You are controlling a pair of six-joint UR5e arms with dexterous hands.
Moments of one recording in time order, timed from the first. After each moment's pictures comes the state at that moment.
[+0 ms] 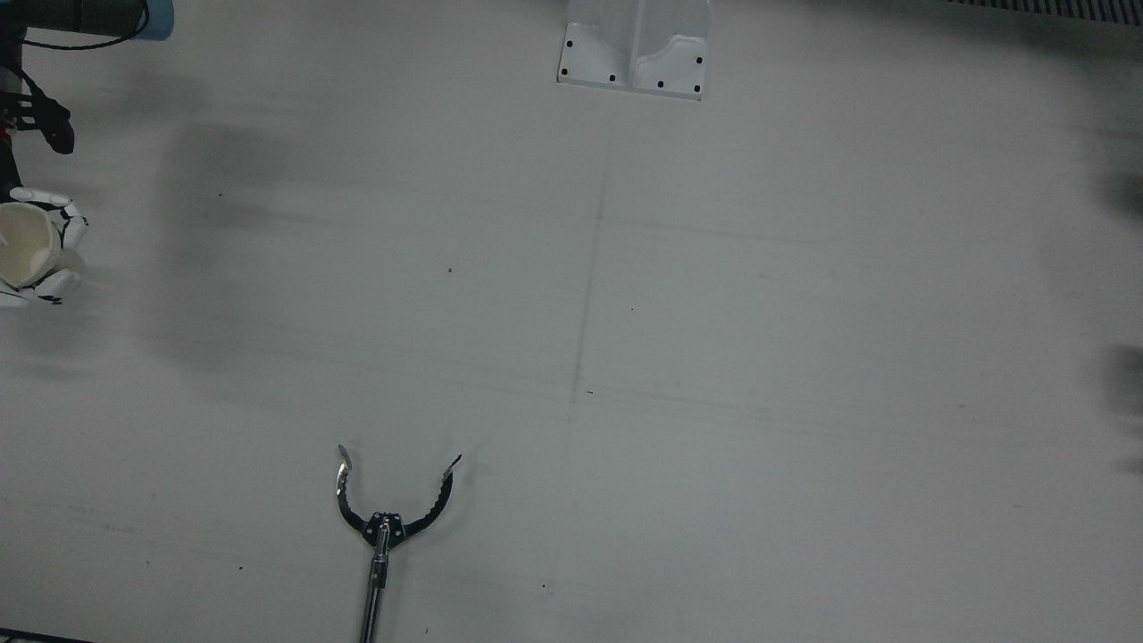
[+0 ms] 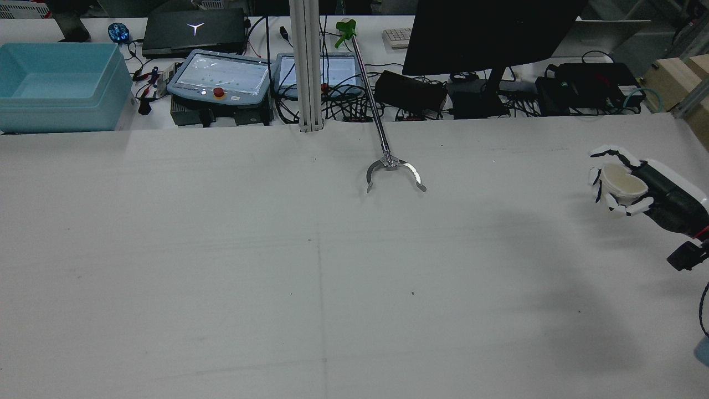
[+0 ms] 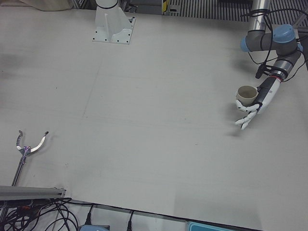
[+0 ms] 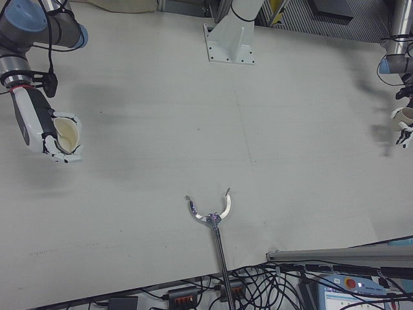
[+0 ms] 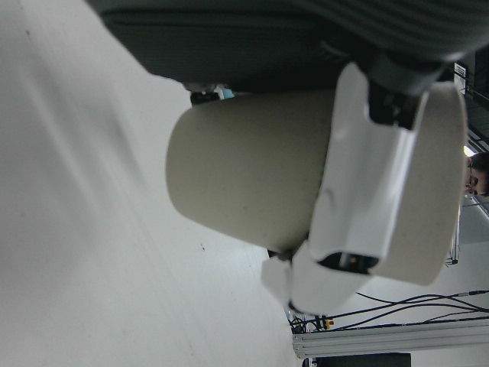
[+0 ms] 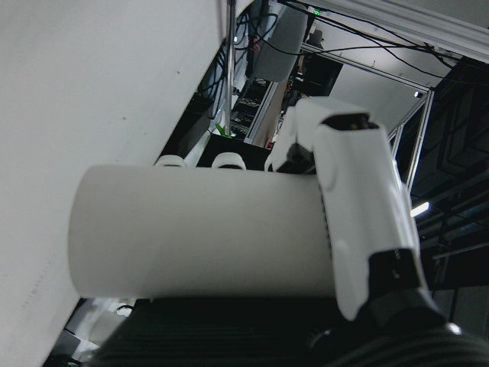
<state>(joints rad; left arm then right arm) -1.12 -1.27 -1.41 -0.63 1.61 0.26 1.05 -1.73 1.61 -2.82 -1.36 -0.43</state>
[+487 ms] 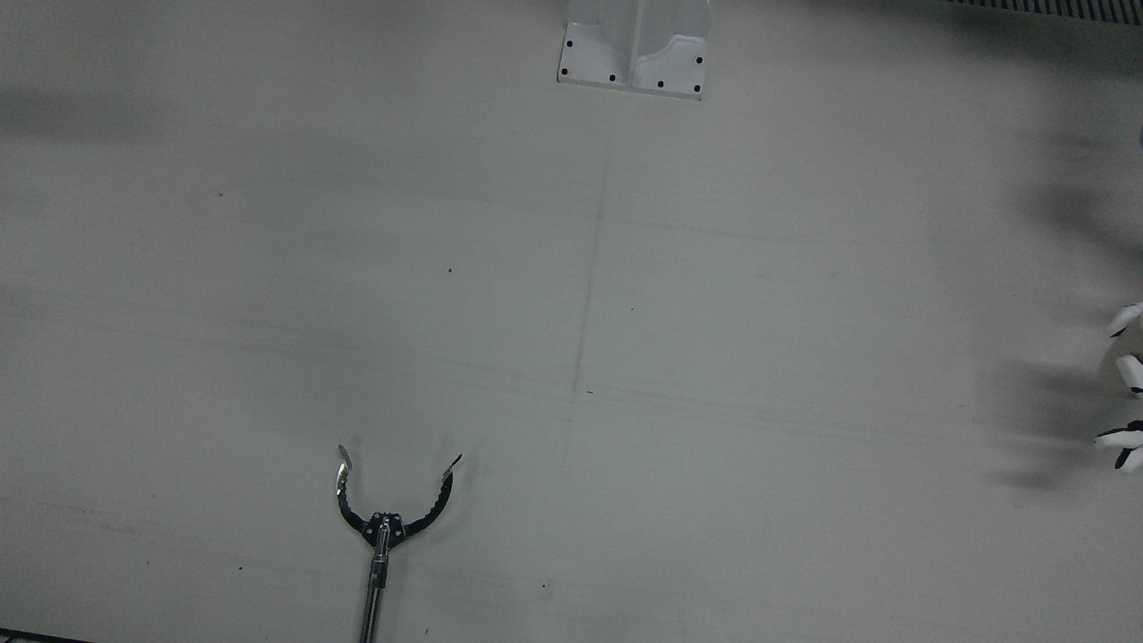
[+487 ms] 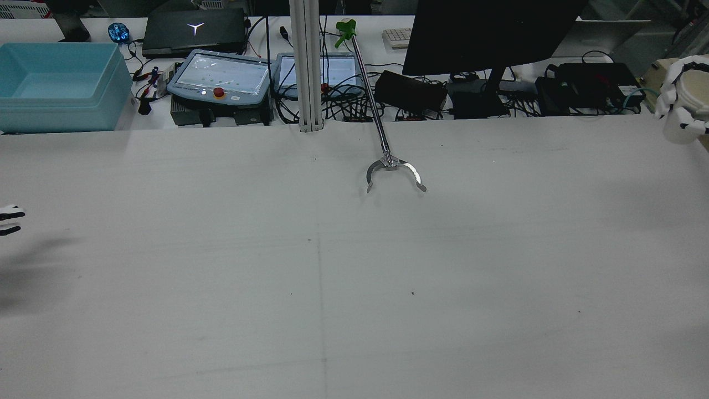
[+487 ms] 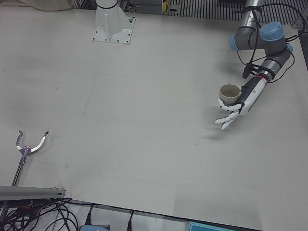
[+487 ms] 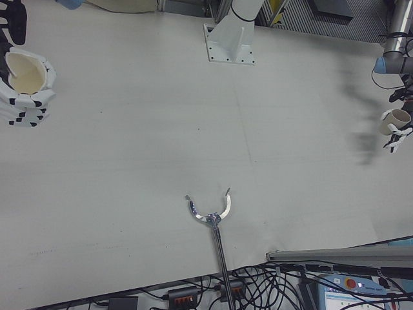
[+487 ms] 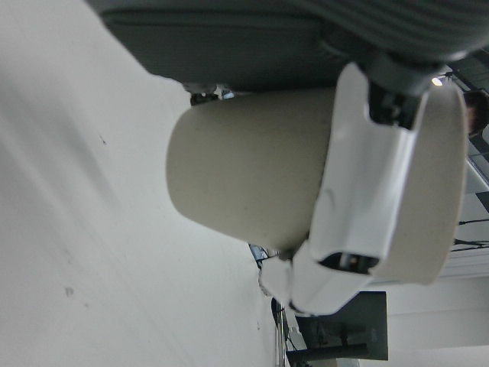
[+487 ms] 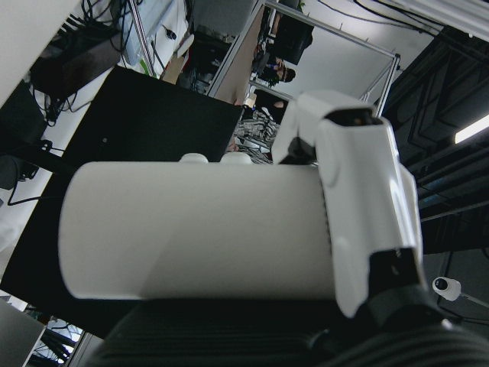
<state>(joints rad) -1.04 -1.35 -1.66 -0.38 1.62 0.29 1.43 -1.67 1.95 -3.19 -1.63 -0.38</state>
